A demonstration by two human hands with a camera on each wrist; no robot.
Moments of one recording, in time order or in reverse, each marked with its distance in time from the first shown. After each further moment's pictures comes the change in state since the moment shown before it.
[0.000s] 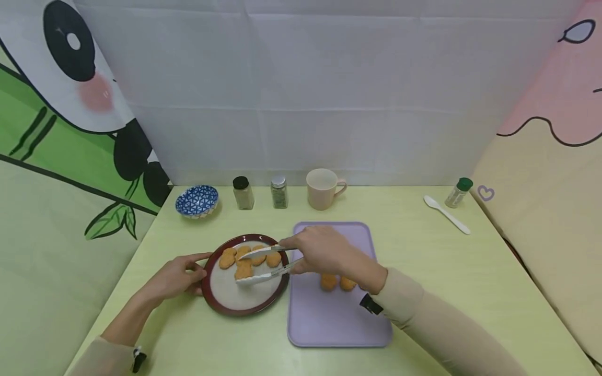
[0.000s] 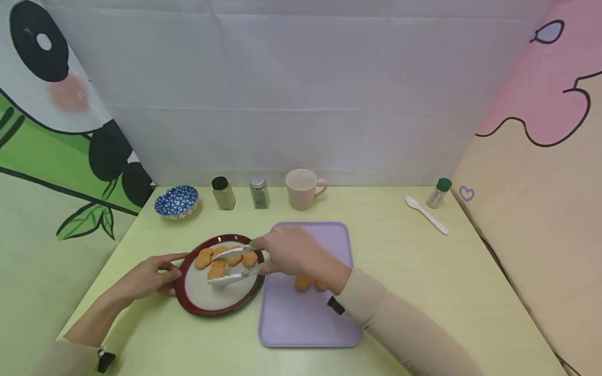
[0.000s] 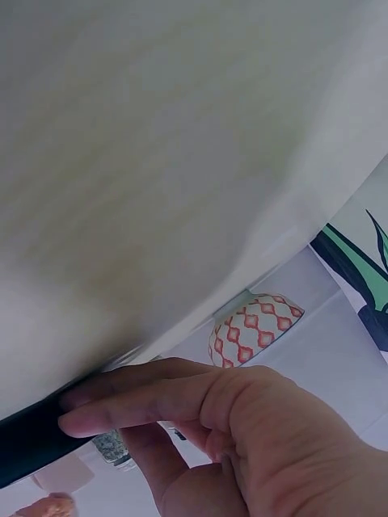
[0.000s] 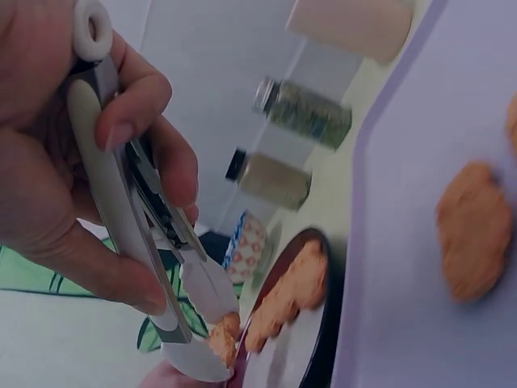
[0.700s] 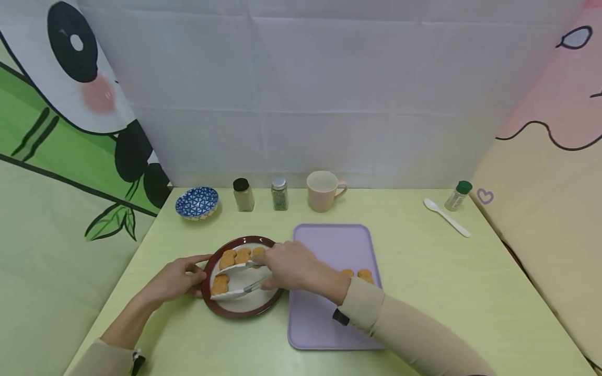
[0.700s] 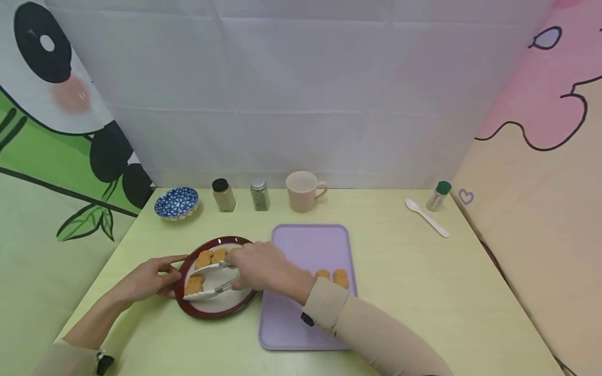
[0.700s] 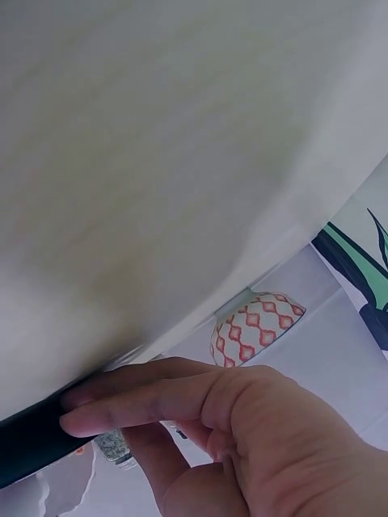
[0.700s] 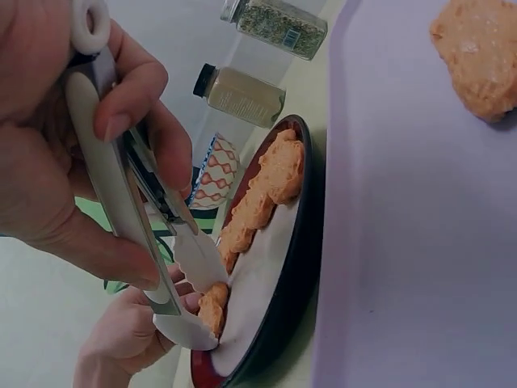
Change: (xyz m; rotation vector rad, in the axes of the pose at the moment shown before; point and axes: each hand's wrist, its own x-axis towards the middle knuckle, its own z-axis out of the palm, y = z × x) left_hand -0.003 0.002 0.002 0.004 0.006 0.022; right_hand 0.043 -0.041 0.040 -0.035 -0.025 -0.007
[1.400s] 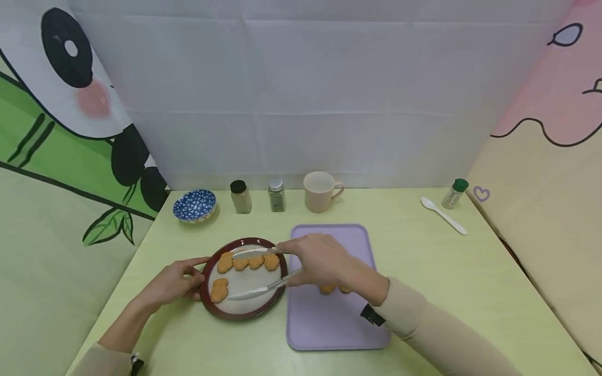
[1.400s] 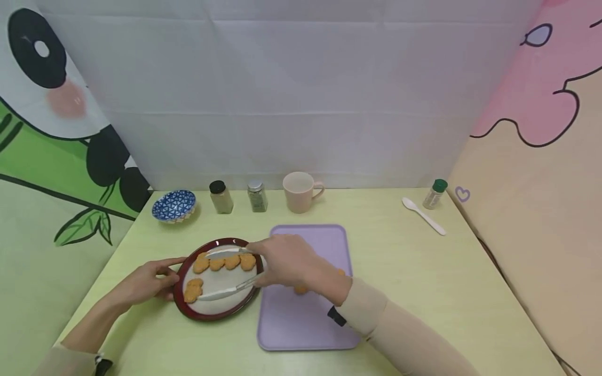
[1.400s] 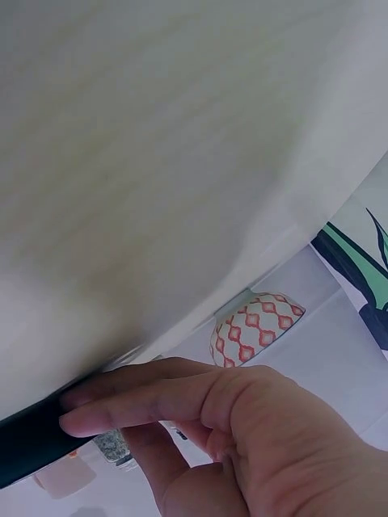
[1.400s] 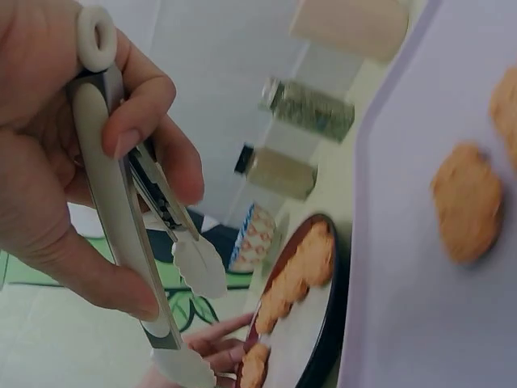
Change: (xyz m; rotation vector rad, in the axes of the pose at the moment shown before) left_hand 0.001 0.001 0.000 -0.007 -0.003 0.001; right_hand -0.056 0.031 -0.036 0.148 0.071 0.069
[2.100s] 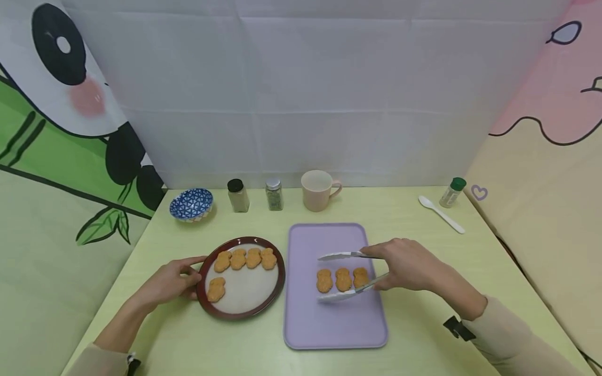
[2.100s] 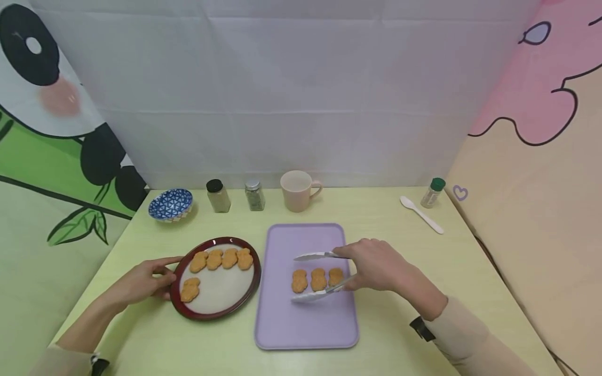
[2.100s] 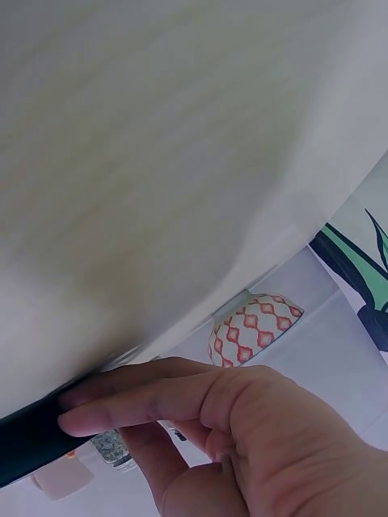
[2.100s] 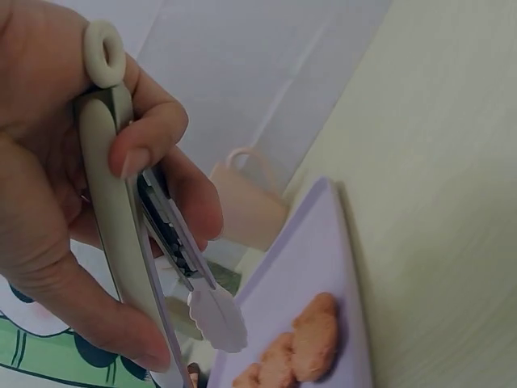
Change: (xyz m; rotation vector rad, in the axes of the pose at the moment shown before) left_hand 0.002 0.001 0.000 0.021 -0.006 -0.006; right_hand -0.119 0.100 -0.019 -0.045 -0.030 0.126
